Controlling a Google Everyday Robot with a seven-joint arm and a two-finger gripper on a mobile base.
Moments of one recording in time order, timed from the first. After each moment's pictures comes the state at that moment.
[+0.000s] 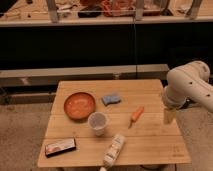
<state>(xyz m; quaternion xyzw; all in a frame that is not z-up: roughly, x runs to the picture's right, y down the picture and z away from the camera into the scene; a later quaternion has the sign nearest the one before) 0.286 0.109 0.683 -0.28 0.02 0.02 0.96</state>
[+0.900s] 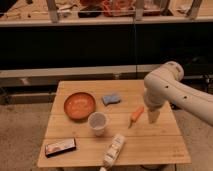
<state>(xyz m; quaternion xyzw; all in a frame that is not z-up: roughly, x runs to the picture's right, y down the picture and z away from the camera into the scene) 0.207 0.107 0.689 -0.26 0.00 -0.07 0.96</state>
